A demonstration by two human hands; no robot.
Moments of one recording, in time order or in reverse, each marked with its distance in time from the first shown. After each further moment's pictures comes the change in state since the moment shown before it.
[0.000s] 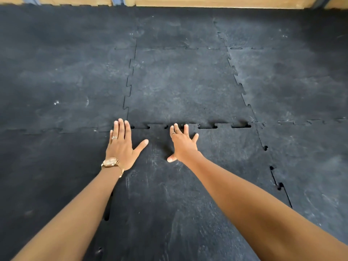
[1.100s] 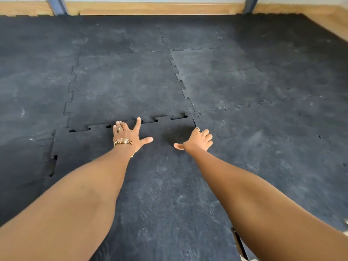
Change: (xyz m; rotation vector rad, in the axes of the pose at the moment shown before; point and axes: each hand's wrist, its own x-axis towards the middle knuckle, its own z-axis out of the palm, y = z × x) left_hand 0.010 0.203 0.001 0.203 -0.310 0.076; right_hand -0.078 0.194 0.009 0.341 0.286 0.731
